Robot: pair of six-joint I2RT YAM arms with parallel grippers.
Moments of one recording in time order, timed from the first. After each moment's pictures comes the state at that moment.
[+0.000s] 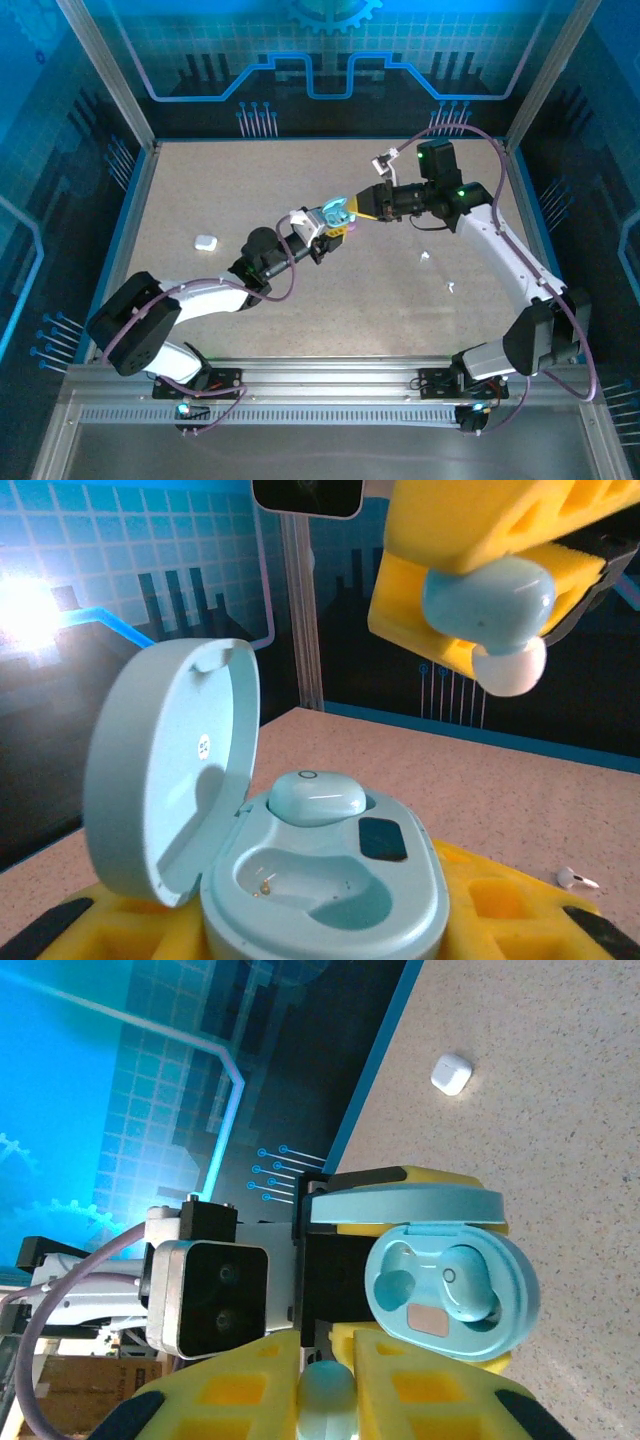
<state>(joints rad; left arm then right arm) -0.68 1.47 0.60 0.96 0.20 0.07 0.32 1.43 1.32 -0.57 -1.03 0.54</state>
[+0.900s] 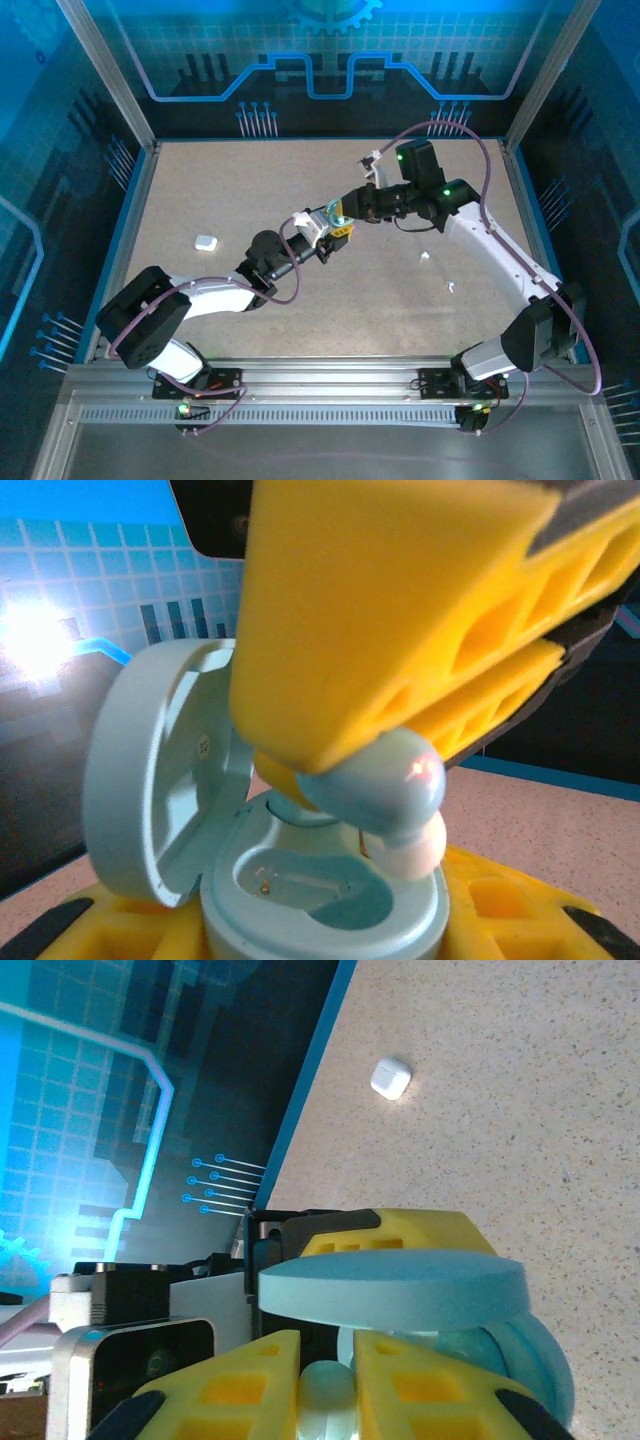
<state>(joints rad) -0.71 1.52 0.61 1.06 0.17 0.07 0.44 1.46 1.39 -0.64 -0.80 0.54</state>
